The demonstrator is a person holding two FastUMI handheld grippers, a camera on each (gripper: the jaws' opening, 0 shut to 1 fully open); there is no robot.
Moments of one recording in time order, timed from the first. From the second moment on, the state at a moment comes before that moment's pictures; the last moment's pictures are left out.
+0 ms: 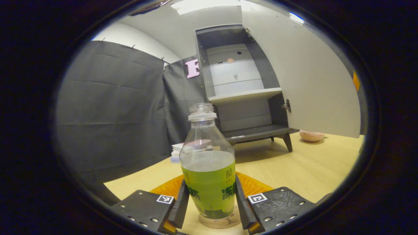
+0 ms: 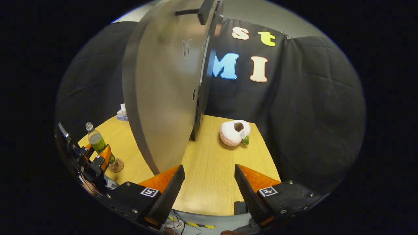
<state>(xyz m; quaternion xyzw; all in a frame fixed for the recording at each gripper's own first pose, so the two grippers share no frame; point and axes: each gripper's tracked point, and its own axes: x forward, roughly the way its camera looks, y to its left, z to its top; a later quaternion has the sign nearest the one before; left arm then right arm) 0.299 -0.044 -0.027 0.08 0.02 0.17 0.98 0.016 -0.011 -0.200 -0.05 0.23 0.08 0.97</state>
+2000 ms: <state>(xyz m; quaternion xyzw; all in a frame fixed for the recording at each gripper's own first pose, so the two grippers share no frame) 0.281 -0.071 0.192 0.11 -0.09 0.09 0.99 0.025 -0.030 -0.222 0.00 0.23 0.04 0.97</state>
